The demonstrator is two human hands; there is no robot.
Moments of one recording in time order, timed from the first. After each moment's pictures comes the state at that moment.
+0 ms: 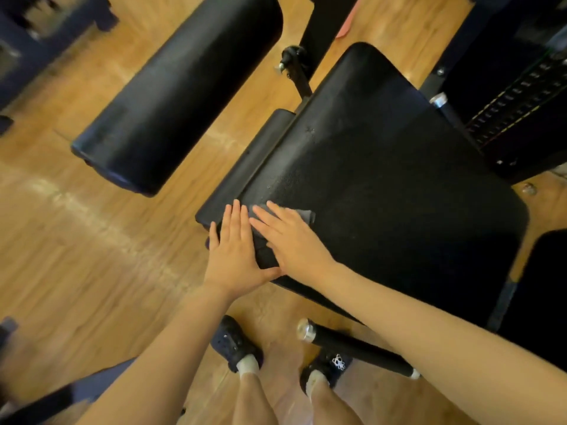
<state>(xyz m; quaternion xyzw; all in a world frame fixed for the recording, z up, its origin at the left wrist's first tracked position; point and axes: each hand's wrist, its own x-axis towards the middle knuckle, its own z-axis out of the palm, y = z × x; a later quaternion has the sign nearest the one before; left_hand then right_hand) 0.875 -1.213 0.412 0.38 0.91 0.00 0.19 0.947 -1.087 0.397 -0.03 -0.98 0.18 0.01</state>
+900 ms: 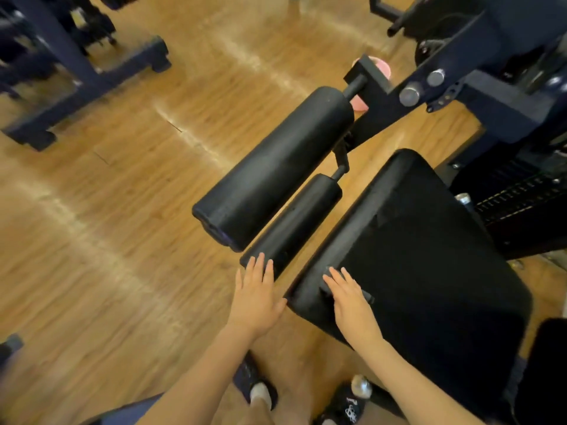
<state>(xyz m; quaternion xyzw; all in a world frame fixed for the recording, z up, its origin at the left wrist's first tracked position) 0.782 -1.281 0.473 0.35 0.90 0.05 0.25 0.916 -1.128 0.445 -0.25 -0.93 0.27 -0.10</state>
